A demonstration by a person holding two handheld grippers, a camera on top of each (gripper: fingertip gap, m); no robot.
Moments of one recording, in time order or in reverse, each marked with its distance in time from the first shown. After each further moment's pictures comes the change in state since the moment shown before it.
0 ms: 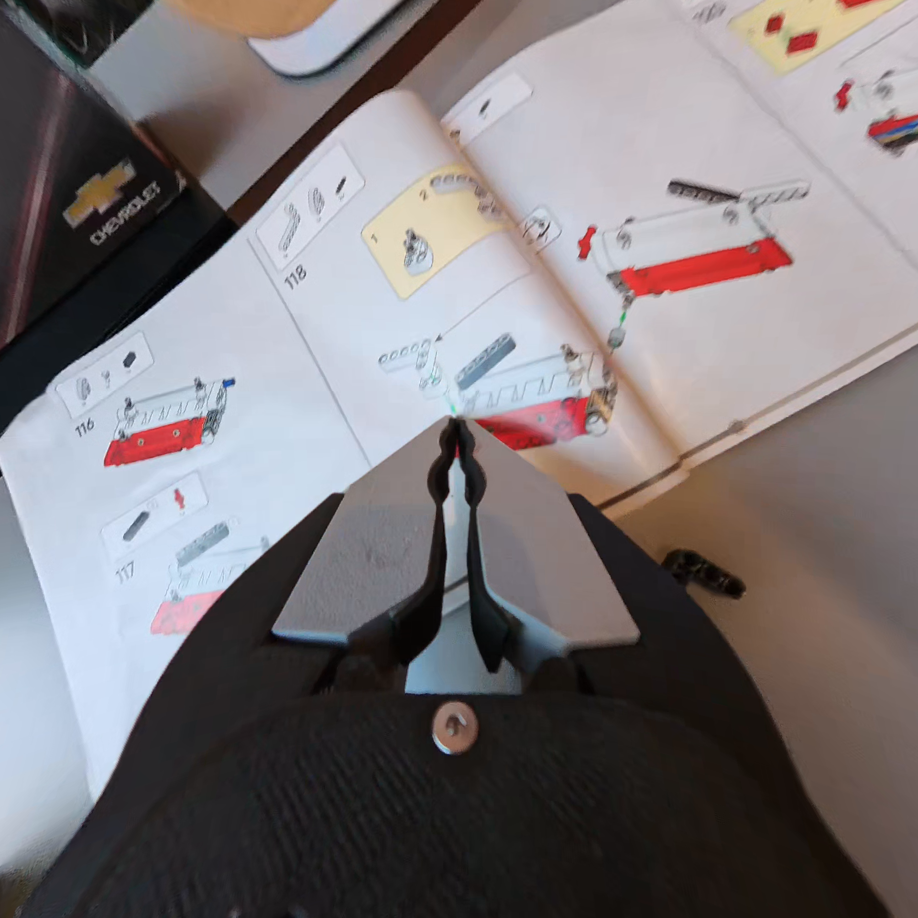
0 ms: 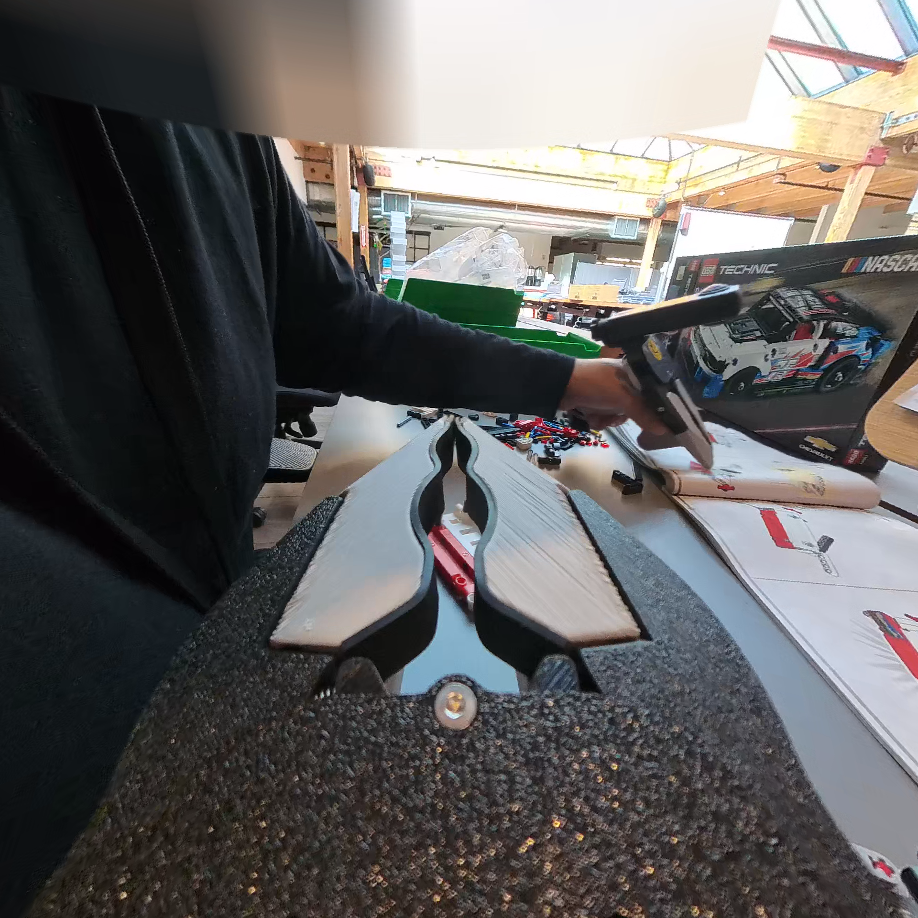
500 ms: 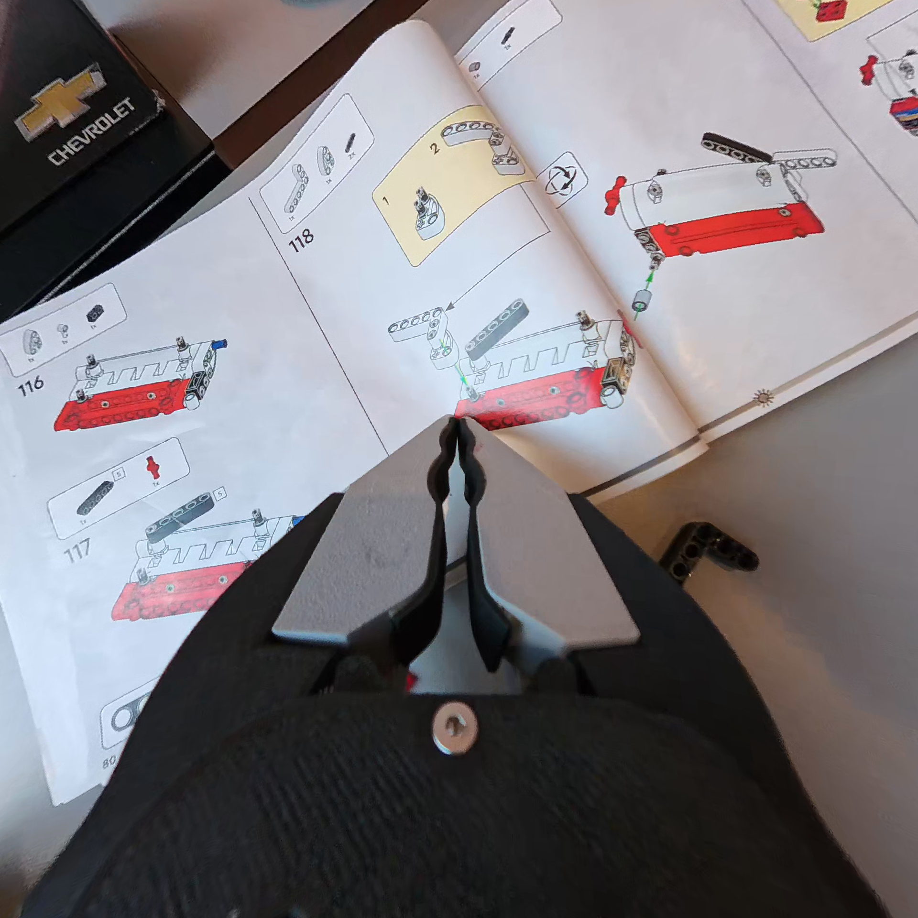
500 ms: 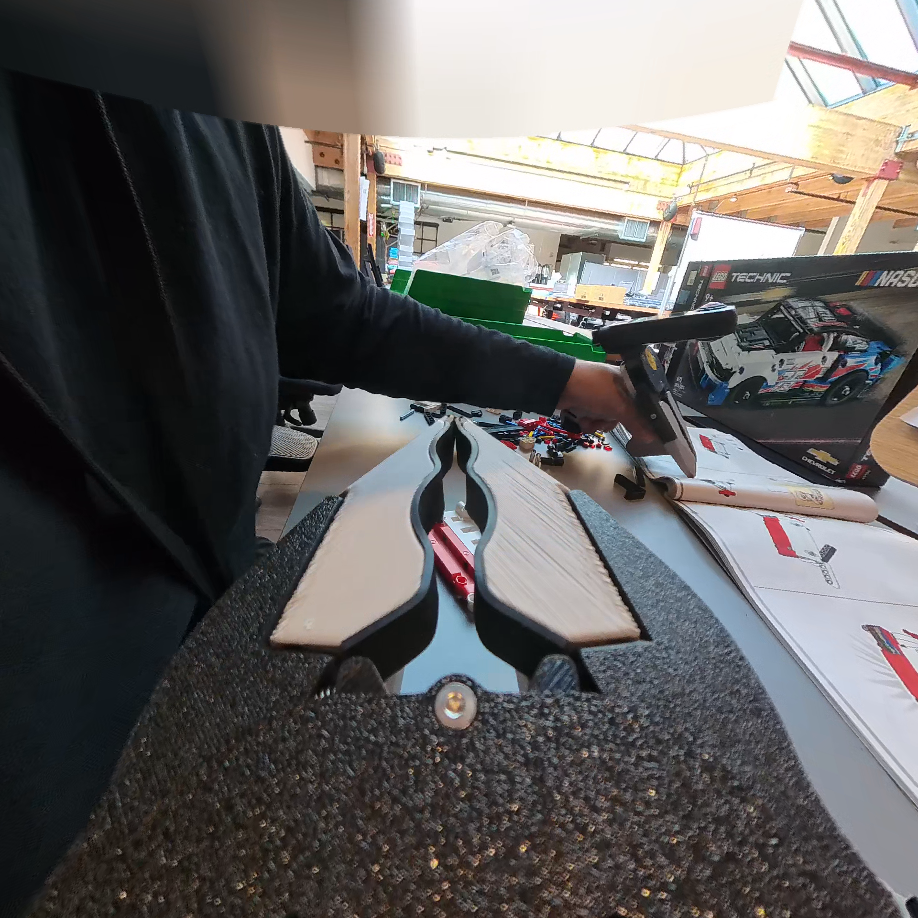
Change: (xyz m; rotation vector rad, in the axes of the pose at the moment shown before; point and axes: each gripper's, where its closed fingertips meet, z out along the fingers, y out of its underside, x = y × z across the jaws) left arm -0.005 0.016 0.000 -0.028 0.045 -0.071; right arm -0.005 0.003 0.003 -0.013 -0.020 -0.044
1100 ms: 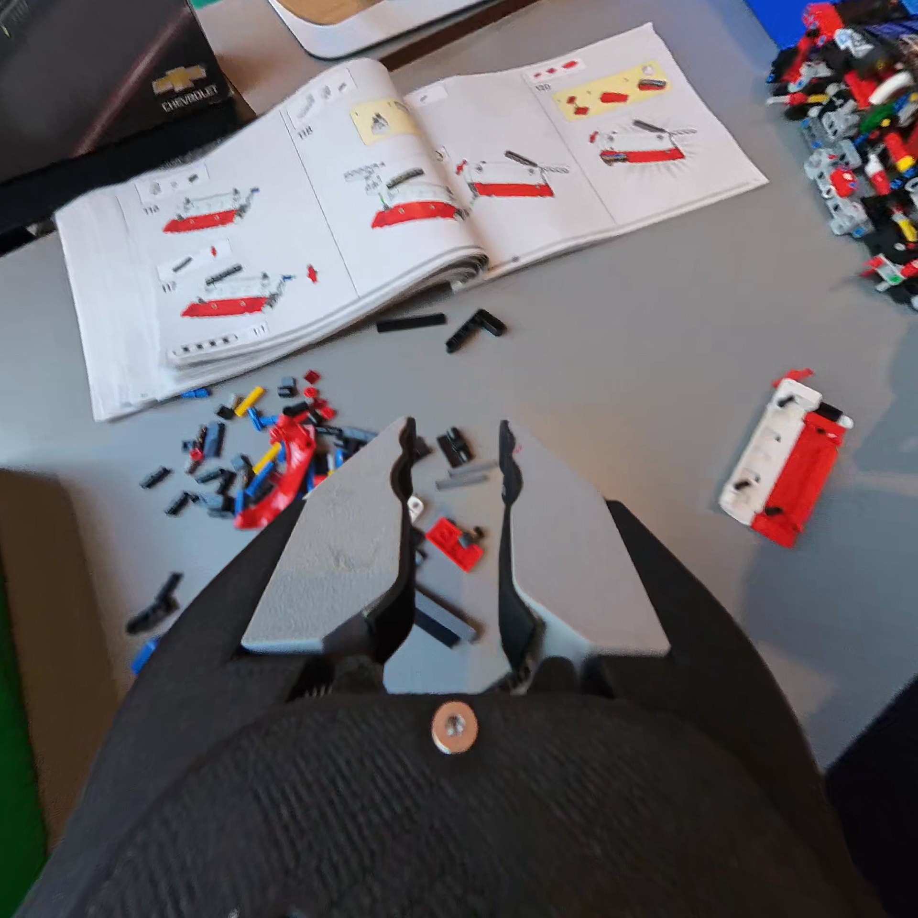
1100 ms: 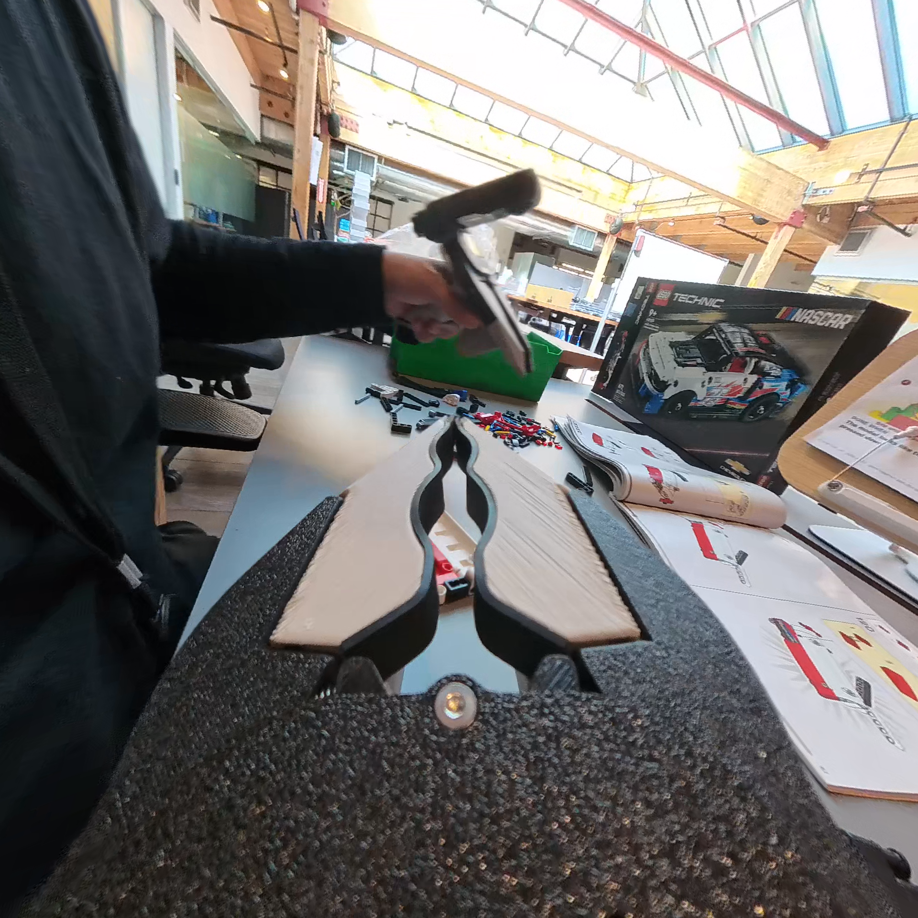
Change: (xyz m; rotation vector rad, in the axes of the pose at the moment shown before) left arm 0.074 0.056 -0.178 0.151 0.002 -0.137; right arm 0.003 0.004 0.001 -0.029 0.098 -0.140
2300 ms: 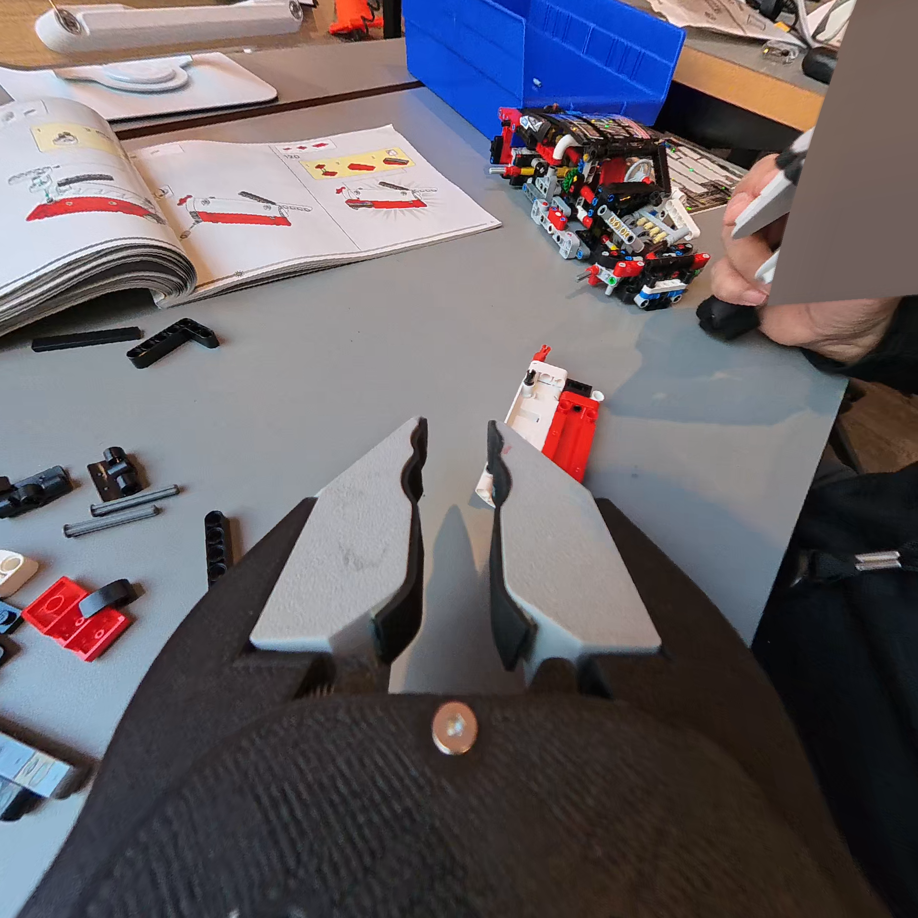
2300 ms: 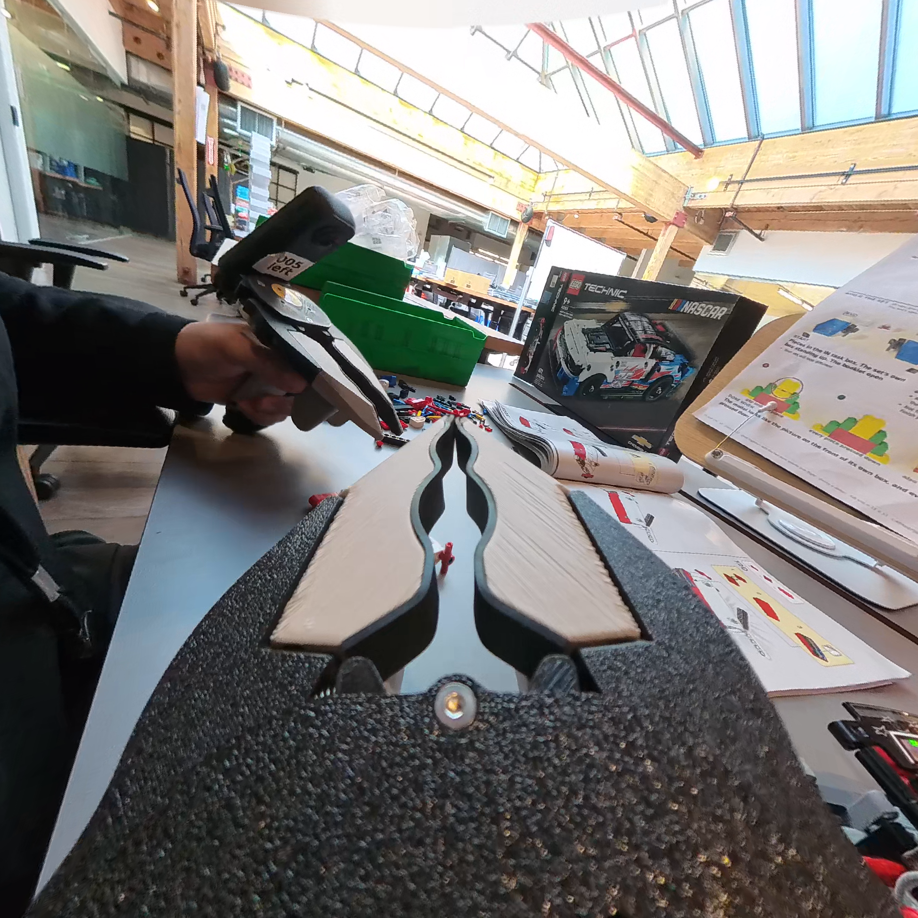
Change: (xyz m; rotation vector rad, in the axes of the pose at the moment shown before) left arm 0.145 0.037 0.023 0.278 0.254 0.009; right arm 0.020 0.002 -0.010 -0.035 0.182 -0.061
